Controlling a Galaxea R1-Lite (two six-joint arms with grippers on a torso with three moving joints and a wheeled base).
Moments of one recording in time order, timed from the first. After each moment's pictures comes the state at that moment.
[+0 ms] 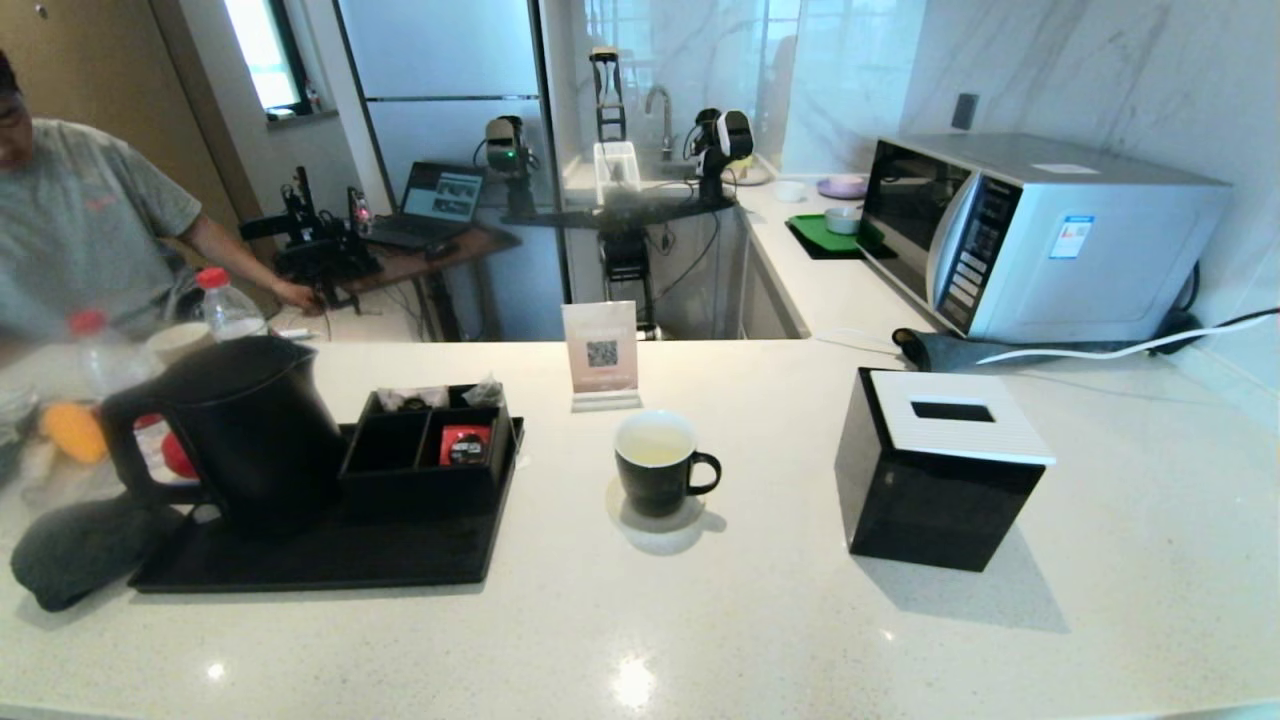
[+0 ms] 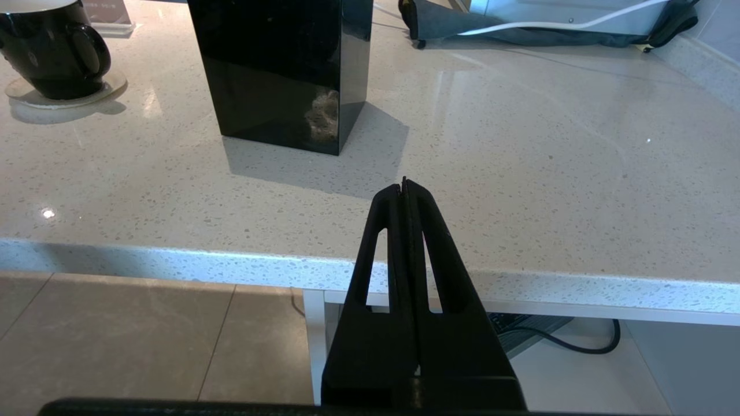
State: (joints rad) left arm 0.00 0.00 0.00 0.00 0.01 -0.02; right arm 0.00 0.00 0.00 0.00 0.01 -0.07
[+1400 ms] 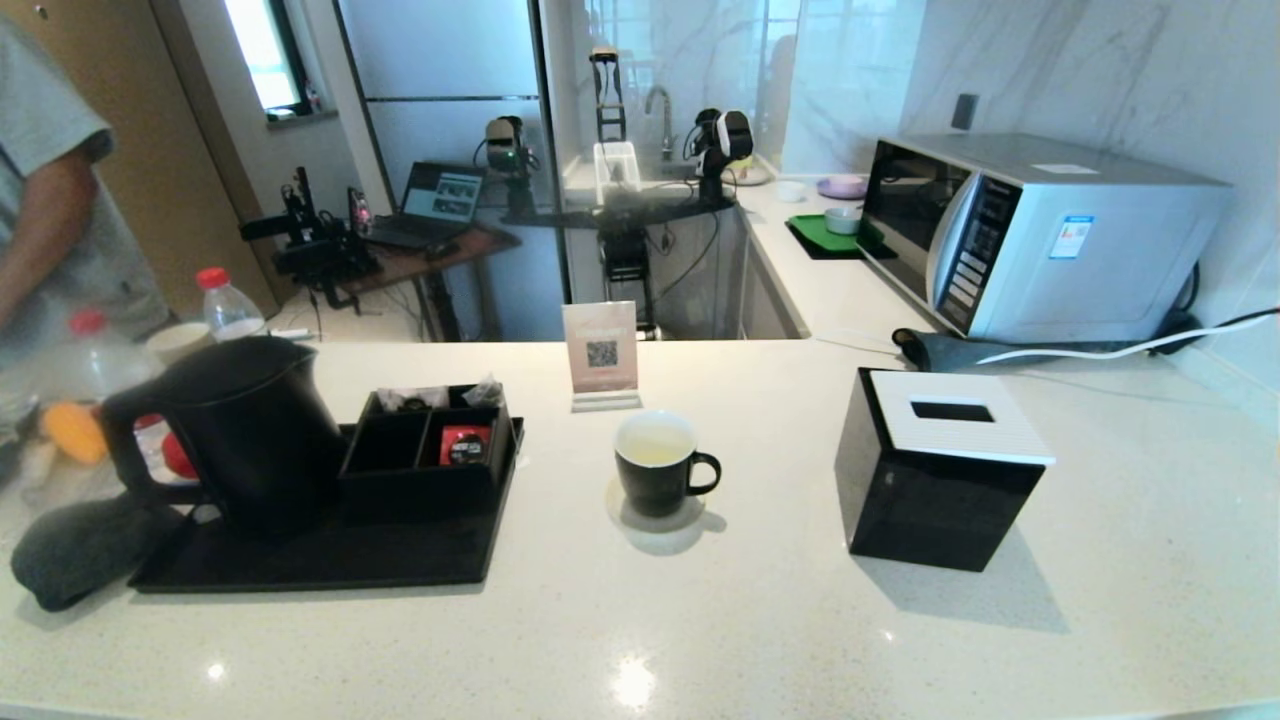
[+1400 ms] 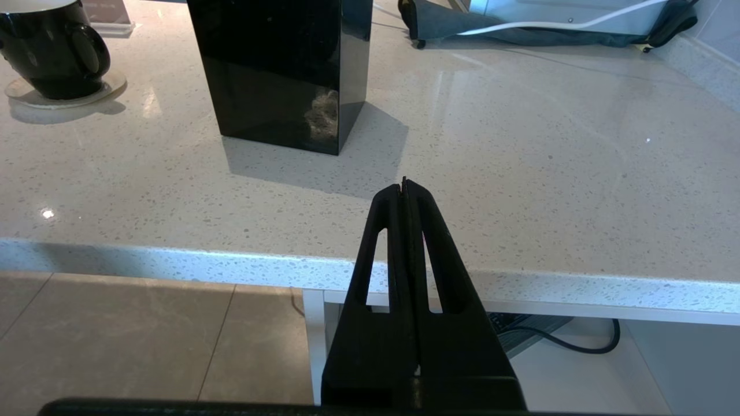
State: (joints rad) left arm -0.01 0.31 -0.49 0.00 0.19 -0.04; right arm 0.00 0.00 0.00 0.00 0.01 -0.07
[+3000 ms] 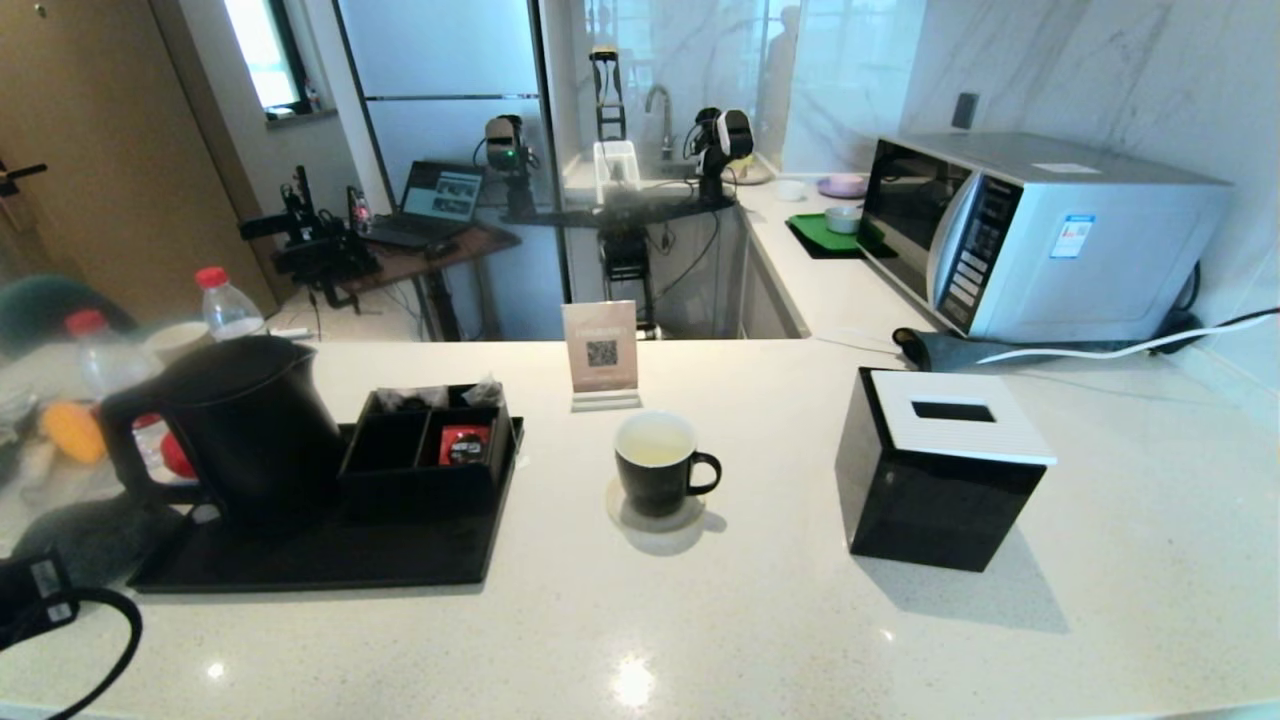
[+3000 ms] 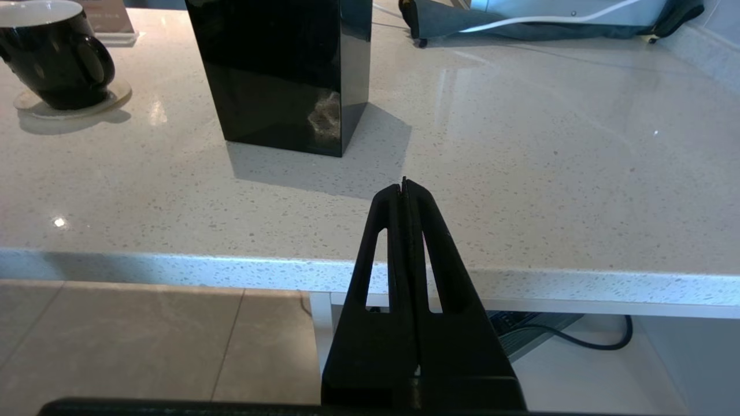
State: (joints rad) left arm 0.38 1.34 -0.17 -0.83 0.42 0.00; right arm 0.00 0.00 0.00 0.00 0.01 -0.03
